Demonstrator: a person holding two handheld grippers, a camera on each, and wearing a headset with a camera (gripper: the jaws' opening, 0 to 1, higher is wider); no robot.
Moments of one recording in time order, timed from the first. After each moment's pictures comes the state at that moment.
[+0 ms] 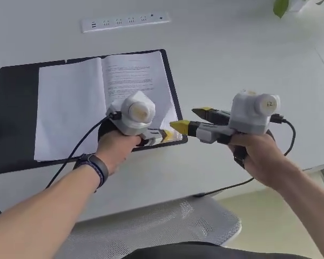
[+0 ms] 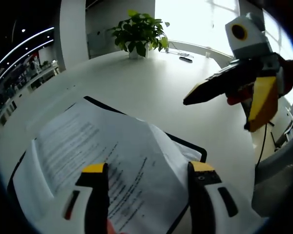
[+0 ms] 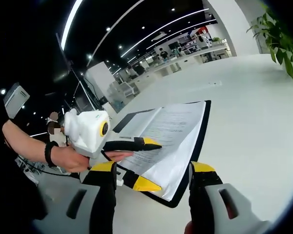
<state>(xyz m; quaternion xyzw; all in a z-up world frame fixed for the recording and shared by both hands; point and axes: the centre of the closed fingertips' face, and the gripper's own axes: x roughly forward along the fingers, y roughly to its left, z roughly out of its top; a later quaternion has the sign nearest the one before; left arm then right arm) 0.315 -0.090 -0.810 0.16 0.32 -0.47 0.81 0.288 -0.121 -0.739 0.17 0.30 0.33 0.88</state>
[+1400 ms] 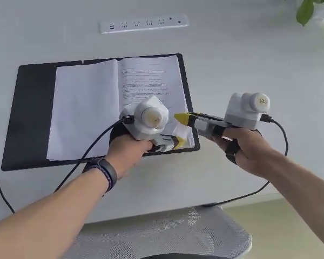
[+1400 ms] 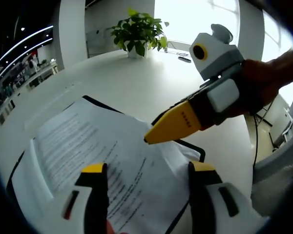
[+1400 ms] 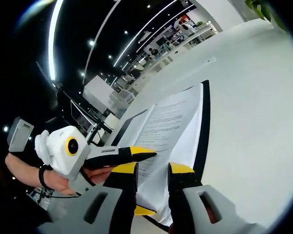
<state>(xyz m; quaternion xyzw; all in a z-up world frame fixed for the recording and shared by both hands) 0.313 -0.089 -0.808 0.16 0.33 -0.47 0.80 0.327 -0.101 -0.775 0.29 0.33 0.32 0.84</state>
